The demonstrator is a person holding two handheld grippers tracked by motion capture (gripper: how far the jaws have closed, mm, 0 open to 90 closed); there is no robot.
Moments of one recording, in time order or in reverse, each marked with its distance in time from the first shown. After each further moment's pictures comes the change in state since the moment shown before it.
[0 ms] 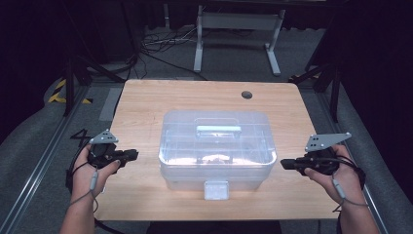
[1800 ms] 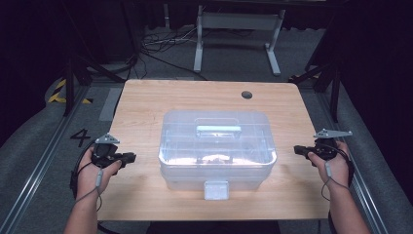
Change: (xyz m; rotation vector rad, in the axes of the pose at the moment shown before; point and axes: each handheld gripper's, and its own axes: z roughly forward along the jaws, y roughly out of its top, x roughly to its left) left arm 0.023 -0.018 0.026 0.076 0.066 -0.089; right arm -0.105 -0.075 0.050 -0.043 -0.259 0.319
